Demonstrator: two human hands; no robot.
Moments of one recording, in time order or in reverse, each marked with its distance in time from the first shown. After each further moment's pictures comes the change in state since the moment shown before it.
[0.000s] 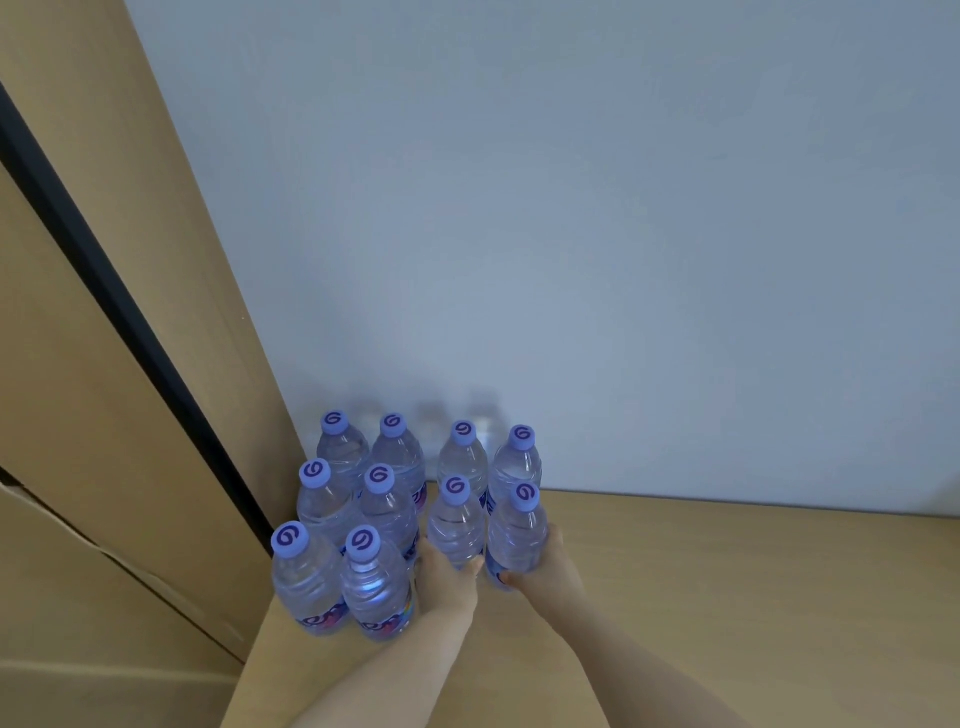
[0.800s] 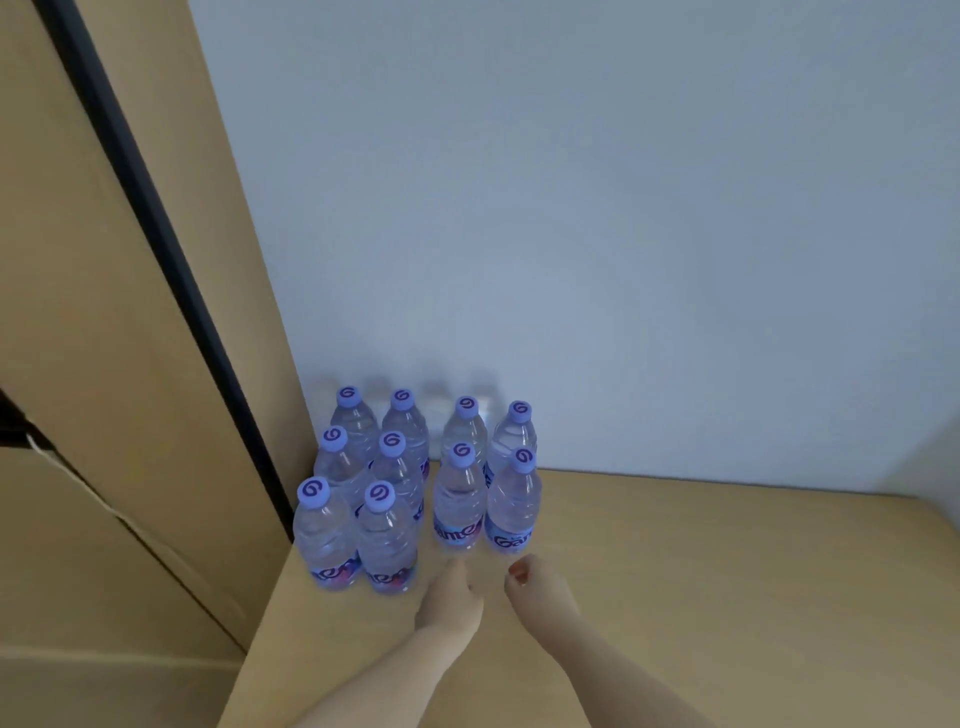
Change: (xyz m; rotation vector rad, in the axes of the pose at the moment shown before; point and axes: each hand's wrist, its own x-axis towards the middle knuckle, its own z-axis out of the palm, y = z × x) left_hand -0.047 -0.036 -0.027 0.458 -0.329 0.146; right_hand -0.052 0.031 0.023 -0.425 0.046 0.142
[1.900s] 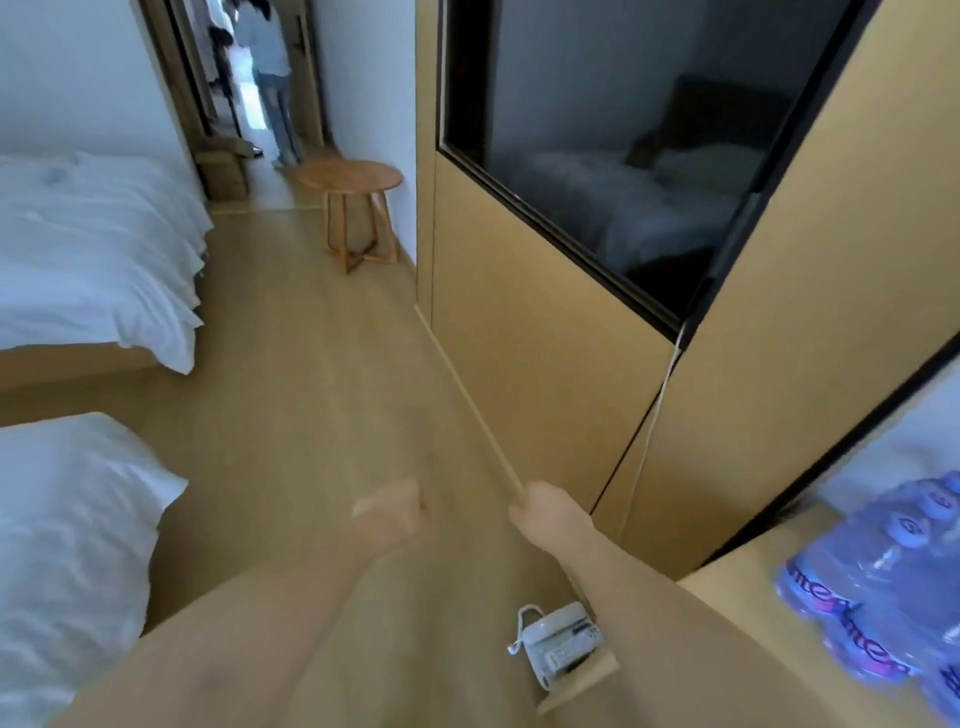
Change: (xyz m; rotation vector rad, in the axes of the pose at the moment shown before) left_hand -0.327 -0.386 -0.212 0.107 0.439 -0.762; right_hand -0.263 -0.250 0.296 -0.830 -0.669 -0.977
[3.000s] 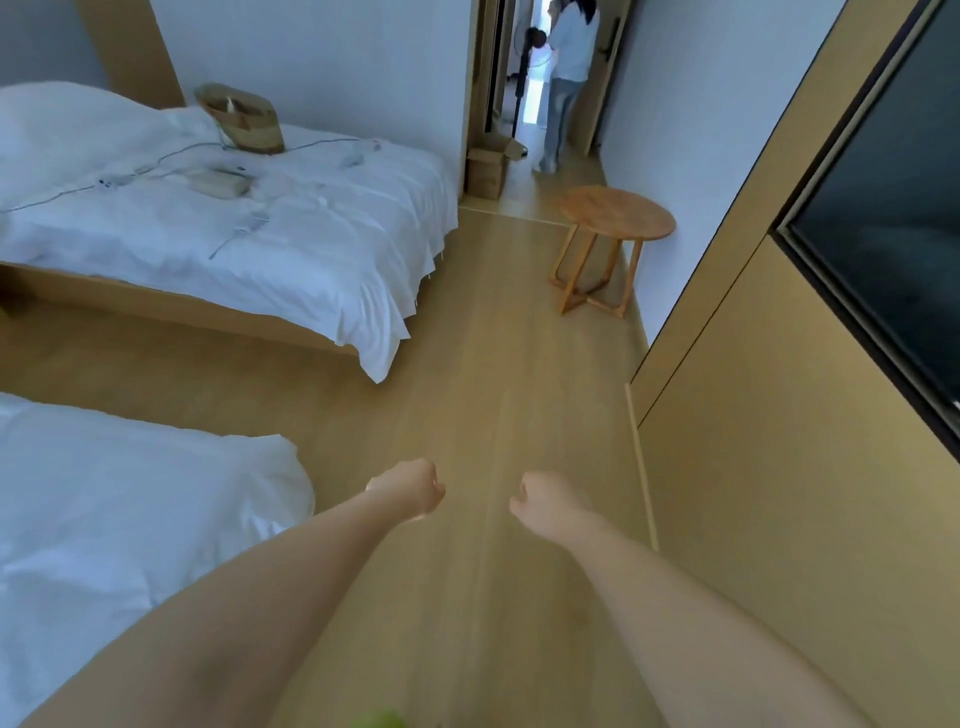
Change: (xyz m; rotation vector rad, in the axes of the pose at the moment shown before) left_hand 0.329 -0.323 -0.233 -0.294 0.048 -0.504; right_hand 0.448 -0.423 -0.061 -0.503 -0.168 -0.490
